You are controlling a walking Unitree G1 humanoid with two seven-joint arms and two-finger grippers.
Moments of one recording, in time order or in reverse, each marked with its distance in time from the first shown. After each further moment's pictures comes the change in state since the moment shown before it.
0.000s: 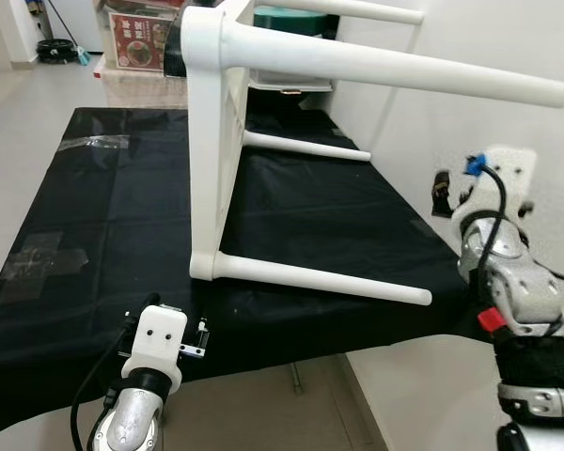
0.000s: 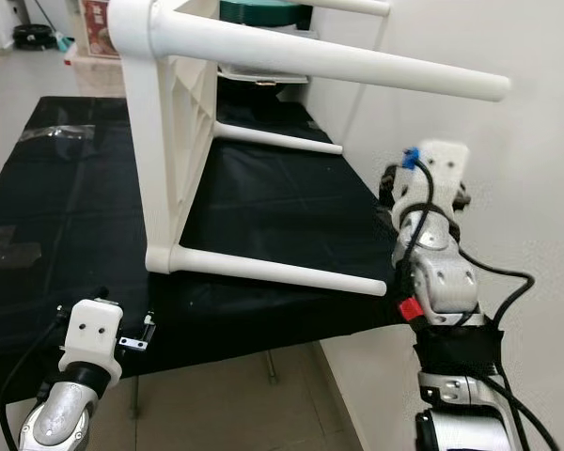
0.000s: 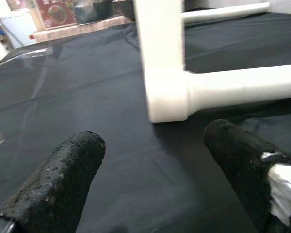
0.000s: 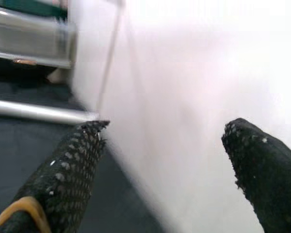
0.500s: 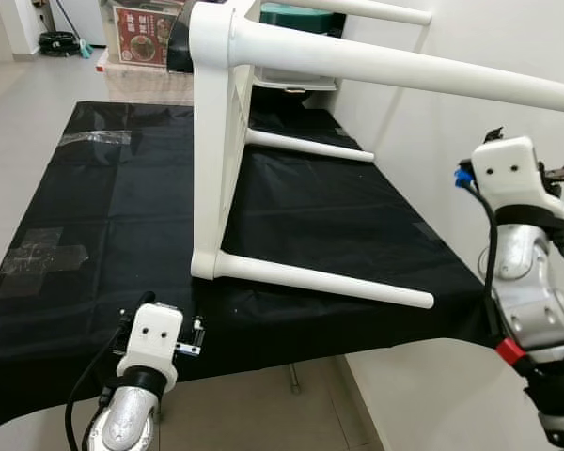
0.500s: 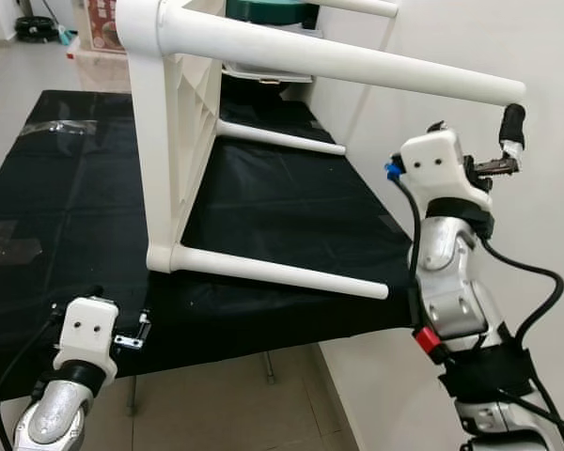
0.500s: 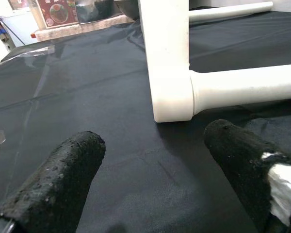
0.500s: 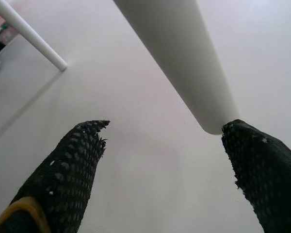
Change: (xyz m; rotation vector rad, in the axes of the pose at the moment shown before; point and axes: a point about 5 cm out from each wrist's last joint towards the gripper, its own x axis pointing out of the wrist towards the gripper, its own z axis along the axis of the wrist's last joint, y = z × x) left arm 0.001 0.002 0.000 0.002 0.000 0.008; right arm -0.017 -0.017 0.011 -0.421 -0.314 -0.192
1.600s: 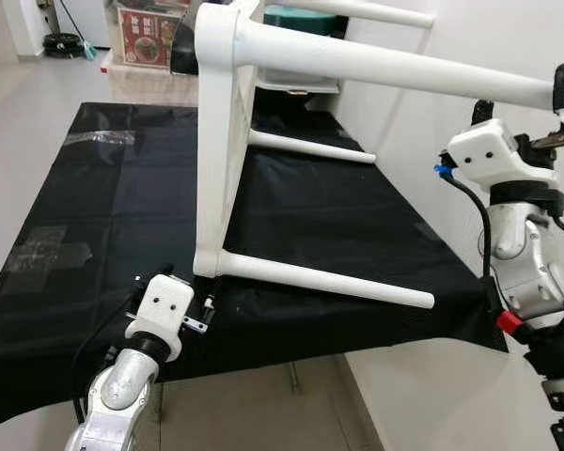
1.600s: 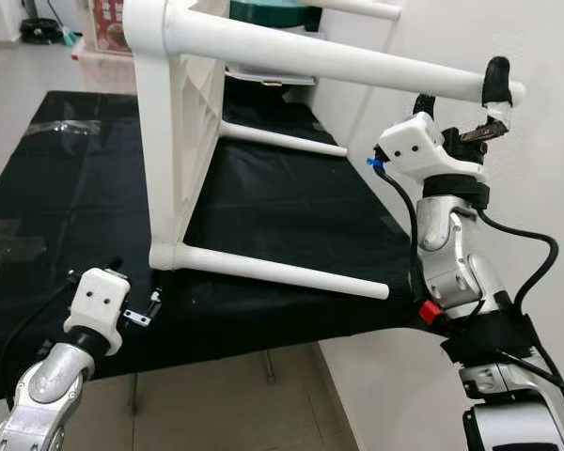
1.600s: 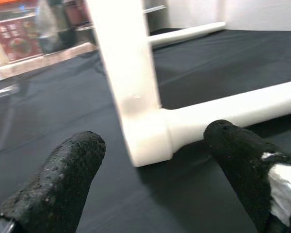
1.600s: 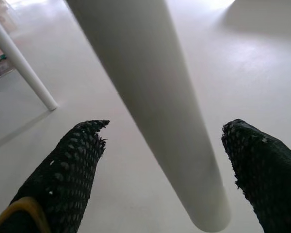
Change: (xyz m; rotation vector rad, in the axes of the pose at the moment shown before) left arm 0.042 -0.002 0.019 0.062 -0.097 -0.228; right arm 0.033 -0.001 0.011 -0.159 -0.217 -0.008
